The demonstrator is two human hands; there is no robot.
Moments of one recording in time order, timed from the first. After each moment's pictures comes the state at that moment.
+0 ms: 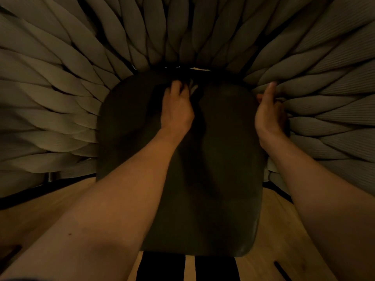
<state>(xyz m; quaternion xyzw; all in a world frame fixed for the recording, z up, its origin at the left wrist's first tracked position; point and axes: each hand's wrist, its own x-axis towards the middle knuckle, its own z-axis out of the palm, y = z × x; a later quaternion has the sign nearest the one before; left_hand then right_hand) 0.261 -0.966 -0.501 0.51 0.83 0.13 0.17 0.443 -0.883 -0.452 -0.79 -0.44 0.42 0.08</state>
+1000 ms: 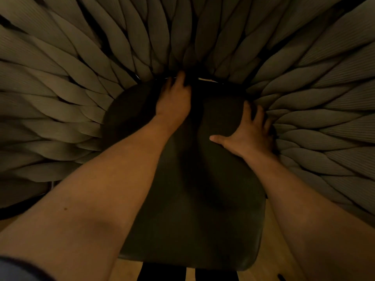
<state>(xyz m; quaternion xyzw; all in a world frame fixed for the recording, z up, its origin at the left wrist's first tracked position) 0.225 -0.930 -0.492 0.59 0.80 0.01 0.14 0.425 -0.909 -0.453 -0.64 -0.68 0.30 -0.20</state>
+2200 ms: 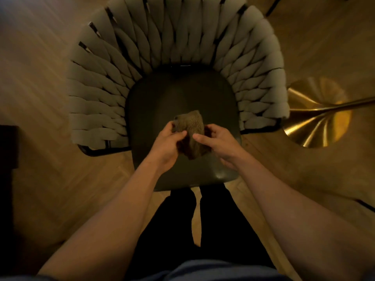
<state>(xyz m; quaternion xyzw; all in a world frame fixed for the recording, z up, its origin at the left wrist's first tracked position) 0.305 -1.146 -0.249 0.03 0.61 0.41 0.67 0.459 -1.098 -0.260 -0.57 -0.35 0.74 0.09</state>
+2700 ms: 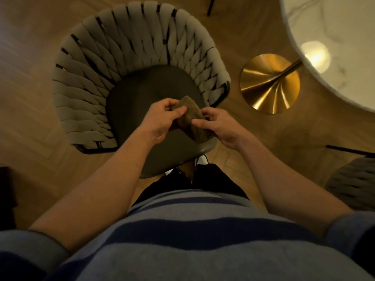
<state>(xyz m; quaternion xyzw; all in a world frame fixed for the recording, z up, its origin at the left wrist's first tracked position) 0.358 -1.165 -0.129 0.27 0.60 0.30 0.69 0.541 -1.172 -0.131 -0.57 -0.37 0.71 0.17</state>
